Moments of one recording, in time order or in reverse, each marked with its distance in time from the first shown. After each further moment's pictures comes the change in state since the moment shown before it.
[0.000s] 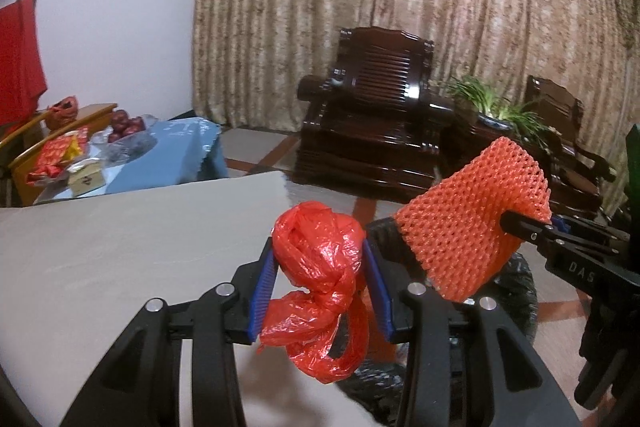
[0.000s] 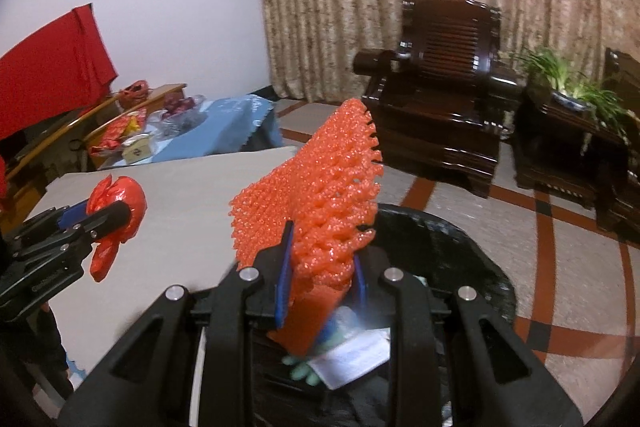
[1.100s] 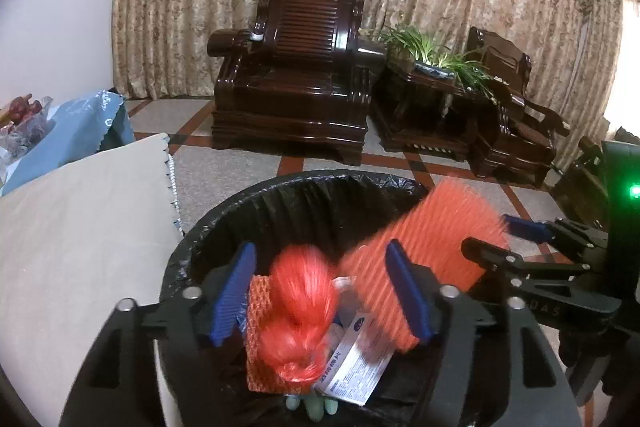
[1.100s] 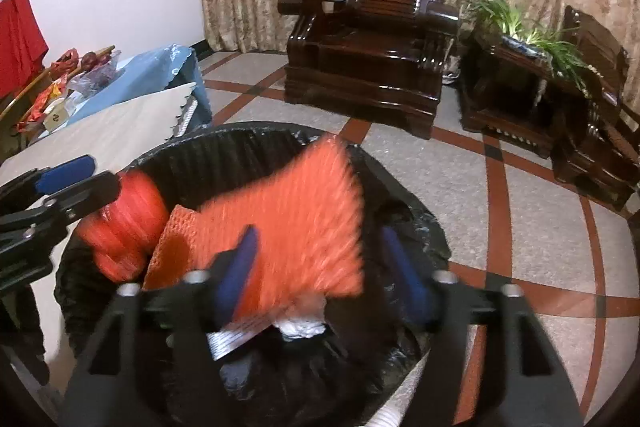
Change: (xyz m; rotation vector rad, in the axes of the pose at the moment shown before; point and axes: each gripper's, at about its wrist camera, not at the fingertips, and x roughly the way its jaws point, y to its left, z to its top) left arm 0.112 -0.086 -0.030 0.085 0.144 -0.235; right arm 0.069 -0.090 -0.061 0.053 0.173 -0.202
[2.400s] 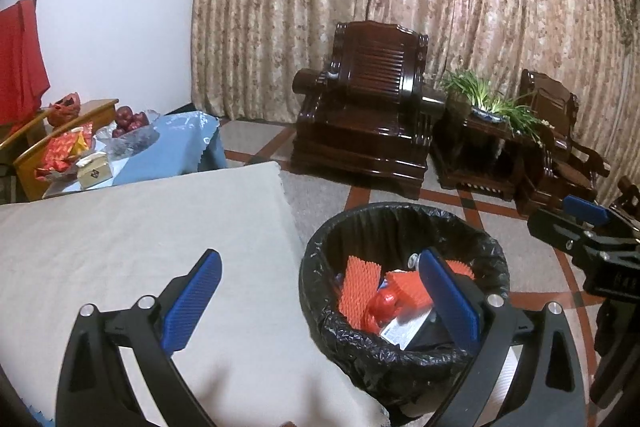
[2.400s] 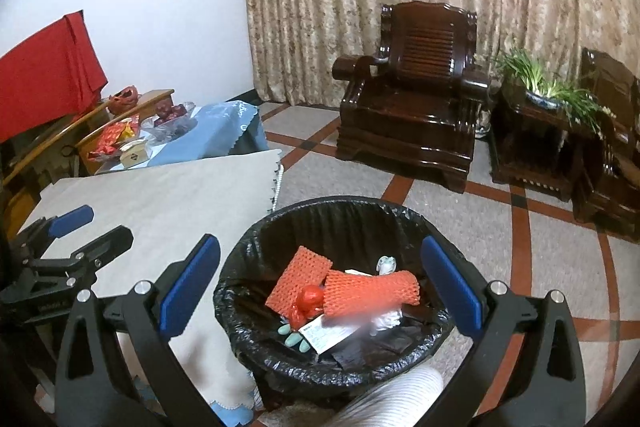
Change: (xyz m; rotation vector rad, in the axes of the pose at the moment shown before) left arm -0.189 0.029 -0.002 -0.094 -0.115 0.241; right arm -0.178 0.077 0.031 -0.038 -0.183 0.147
